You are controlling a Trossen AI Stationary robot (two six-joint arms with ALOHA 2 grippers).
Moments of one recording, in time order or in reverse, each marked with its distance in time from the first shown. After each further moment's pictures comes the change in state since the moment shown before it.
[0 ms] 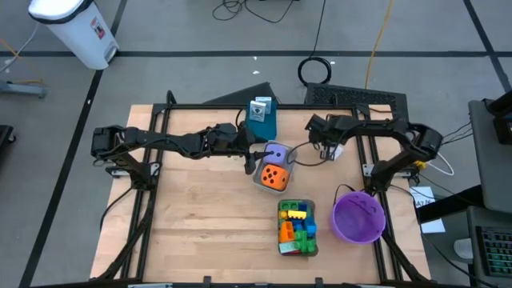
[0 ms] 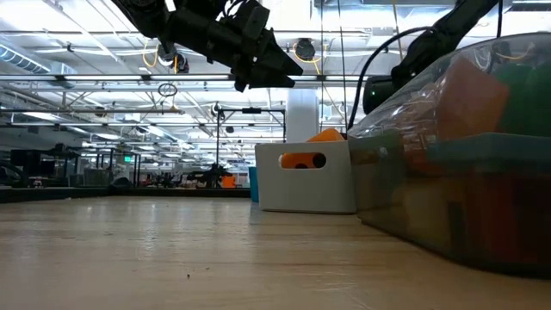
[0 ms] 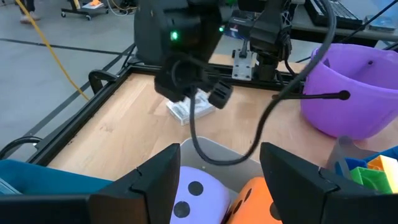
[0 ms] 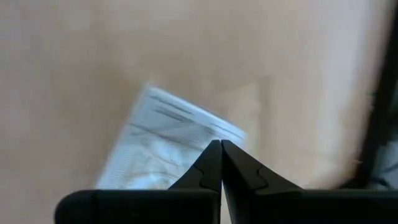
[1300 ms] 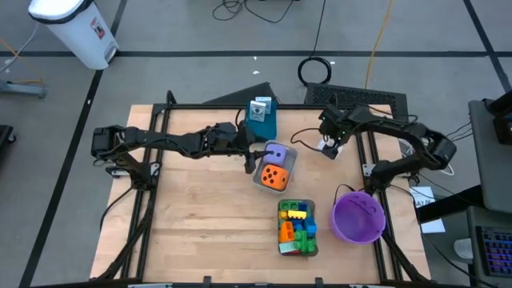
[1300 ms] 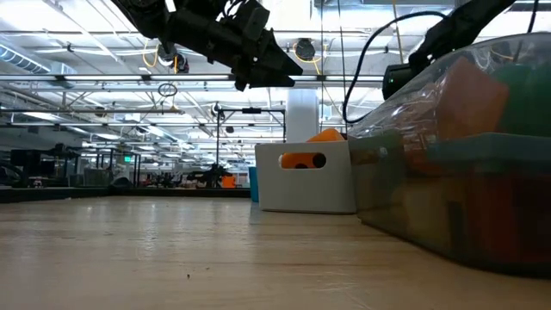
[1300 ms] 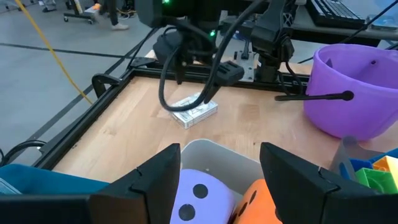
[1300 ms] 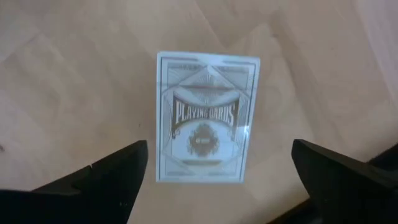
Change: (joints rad) left arm 0.005 0.000 0.000 0.008 0.000 0.018; right arm -0.159 -0.168 0.001 -0.137 -0.296 0.271
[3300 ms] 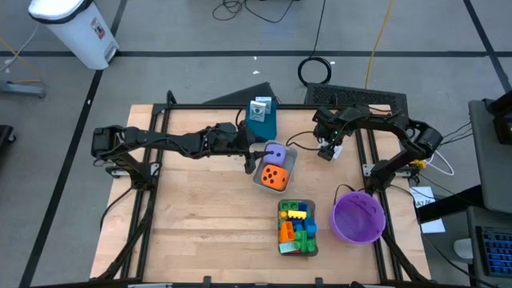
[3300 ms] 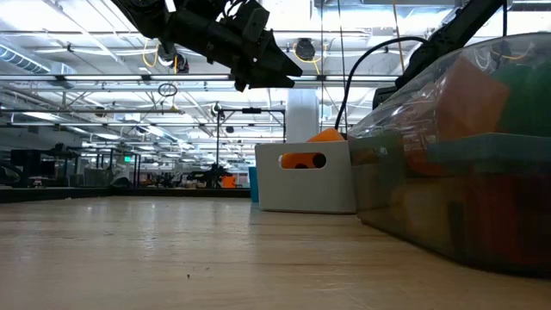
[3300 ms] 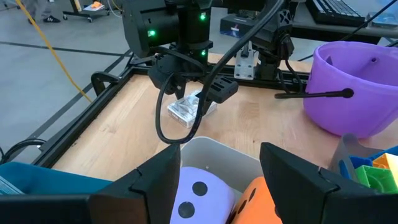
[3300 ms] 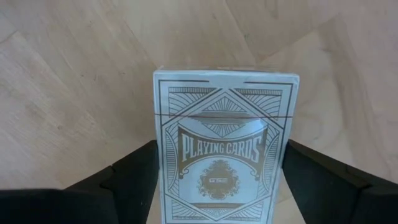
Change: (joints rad) left arm 0.000 0.000 0.000 -0.008 0.000 0.000; right arm -0.011 0.178 0.001 0.090 -0.045 -0.058
